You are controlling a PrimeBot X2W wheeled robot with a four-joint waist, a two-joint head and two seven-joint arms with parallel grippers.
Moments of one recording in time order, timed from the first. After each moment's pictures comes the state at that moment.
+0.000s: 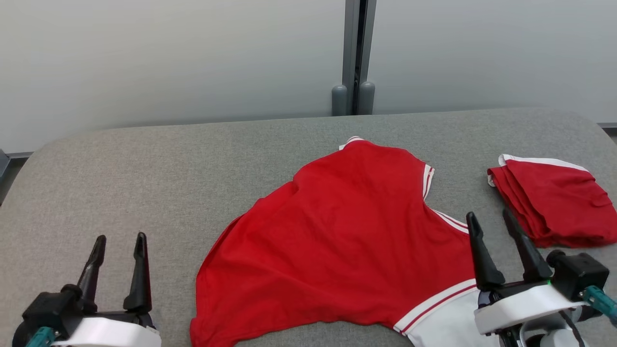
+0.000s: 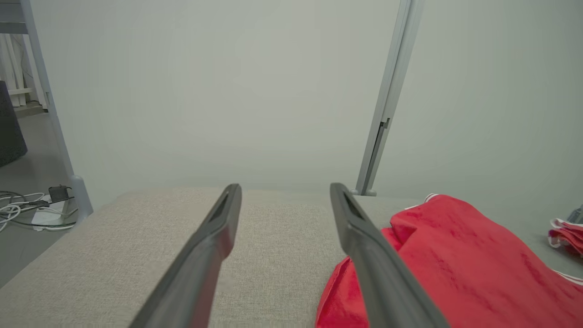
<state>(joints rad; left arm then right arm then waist) 0.04 0.33 -0.18 0.05 -0.53 0.14 -0.26 -0.07 -0.07 0.08 0.15 0.30 0.13 -0.20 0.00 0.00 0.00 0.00</state>
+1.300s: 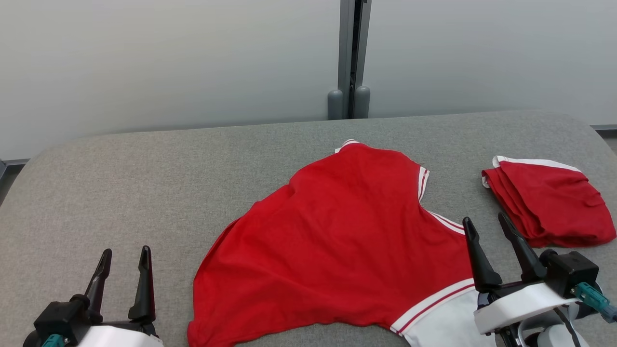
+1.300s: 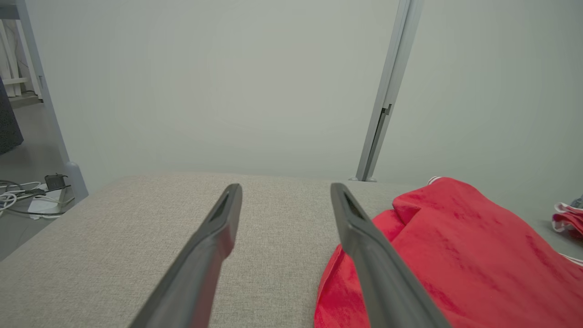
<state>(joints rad) 0.03 0.15 0.02 0.20 -0.31 -0.06 -0.26 -0.12 -0.12 0.14 0.27 0.31 0.13 -0.26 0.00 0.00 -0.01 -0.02</state>
